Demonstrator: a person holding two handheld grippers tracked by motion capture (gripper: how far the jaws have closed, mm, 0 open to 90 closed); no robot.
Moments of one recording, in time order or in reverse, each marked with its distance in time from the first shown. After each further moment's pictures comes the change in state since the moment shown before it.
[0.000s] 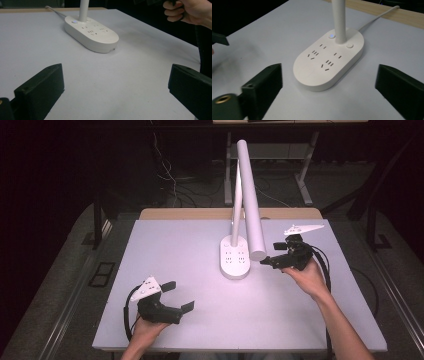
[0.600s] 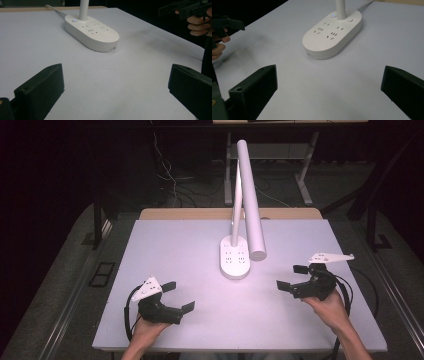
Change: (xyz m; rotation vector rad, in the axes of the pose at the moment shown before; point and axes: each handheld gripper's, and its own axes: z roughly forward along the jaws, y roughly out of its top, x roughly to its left) left arm -0.001 0.000 0.001 0.010 0.004 0.005; right arm 0.018 -0.070 -0.051 -0.056 -0.017 0.058
